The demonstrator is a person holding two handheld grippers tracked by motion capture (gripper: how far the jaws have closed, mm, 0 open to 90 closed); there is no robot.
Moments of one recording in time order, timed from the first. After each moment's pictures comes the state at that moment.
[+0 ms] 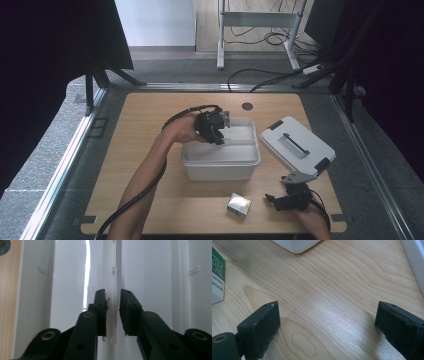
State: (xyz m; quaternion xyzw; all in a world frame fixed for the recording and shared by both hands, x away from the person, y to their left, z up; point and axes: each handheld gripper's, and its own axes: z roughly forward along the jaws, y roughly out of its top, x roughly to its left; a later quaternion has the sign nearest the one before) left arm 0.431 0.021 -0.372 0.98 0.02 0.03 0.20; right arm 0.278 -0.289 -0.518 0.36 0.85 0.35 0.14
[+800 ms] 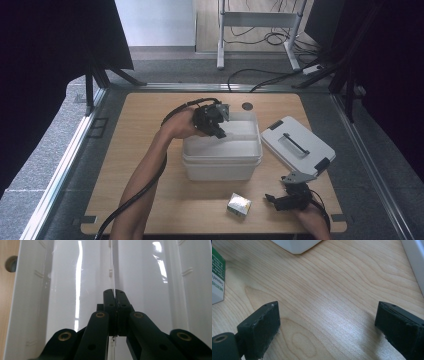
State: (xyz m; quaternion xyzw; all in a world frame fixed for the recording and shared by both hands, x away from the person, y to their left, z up) left arm 0.429 0.027 -0.337 0.97 0.01 0.04 0.24; right arm 0.278 -0.289 -0.518 0.36 0.85 0.35 0.15
